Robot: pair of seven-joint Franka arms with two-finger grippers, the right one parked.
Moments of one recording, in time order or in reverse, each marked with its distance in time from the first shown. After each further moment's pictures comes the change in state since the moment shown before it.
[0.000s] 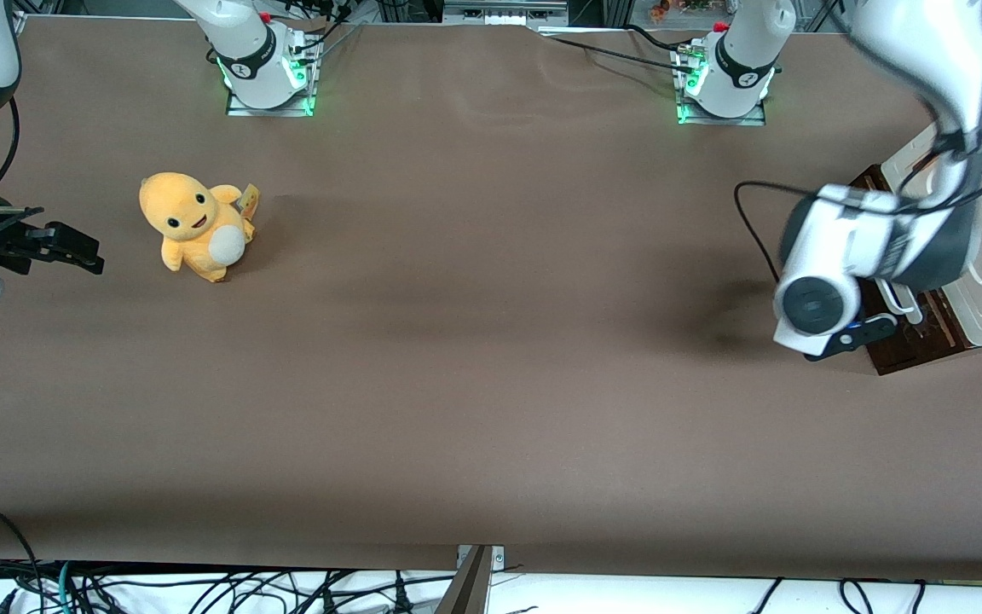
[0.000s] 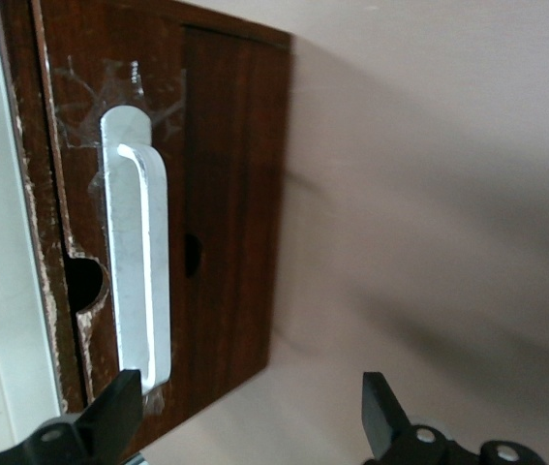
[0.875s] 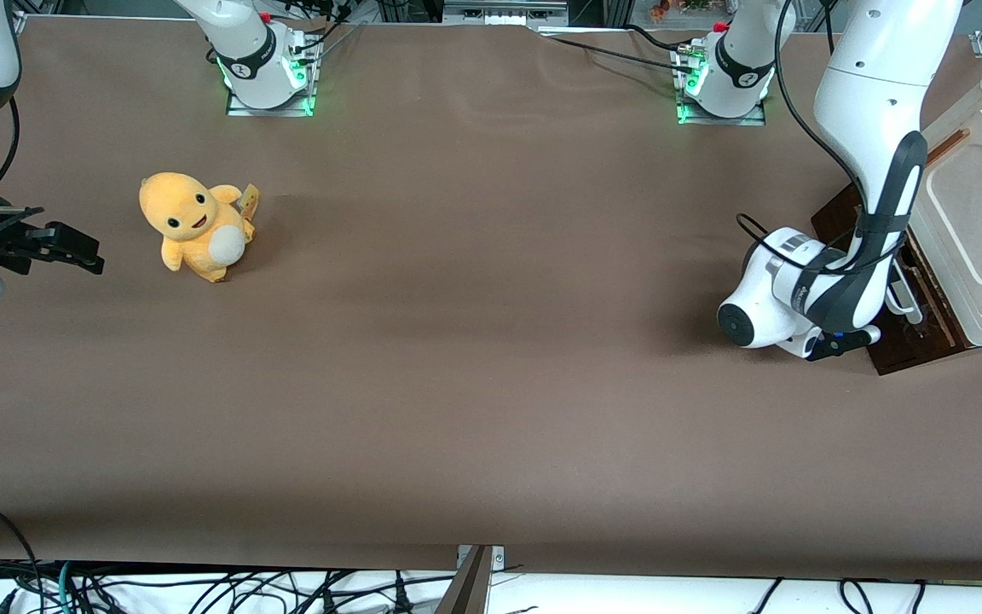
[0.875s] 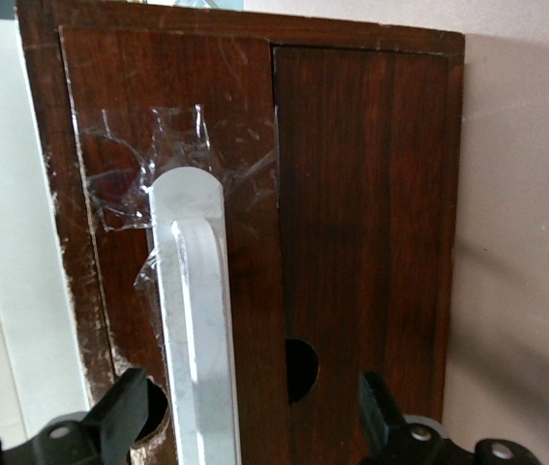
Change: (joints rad) arm 0.021 0.151 0.005 -0.076 0.399 -0.085 -0.087
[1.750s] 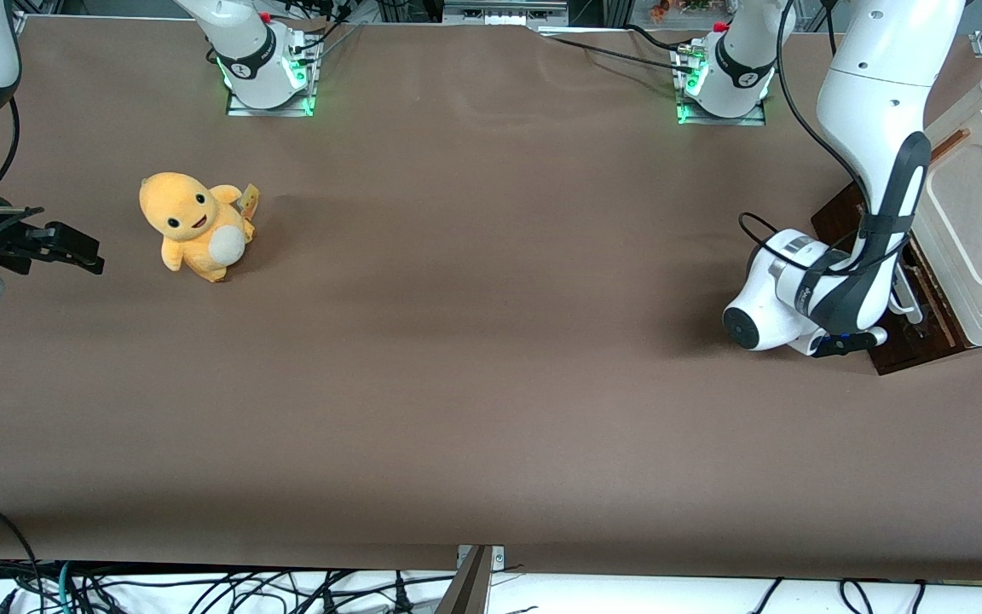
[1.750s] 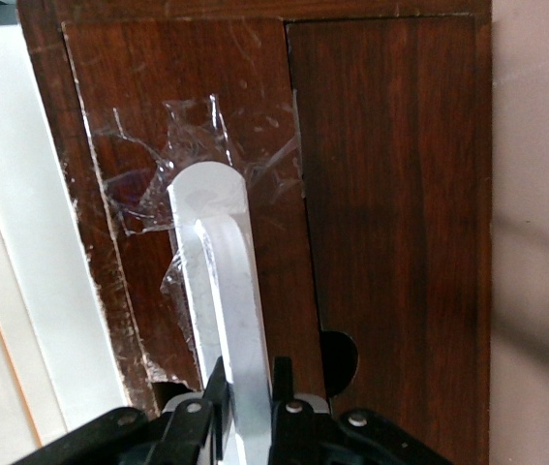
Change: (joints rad) arm 0.003 -0.001 -0.001 0.015 0.005 -0.049 0.097
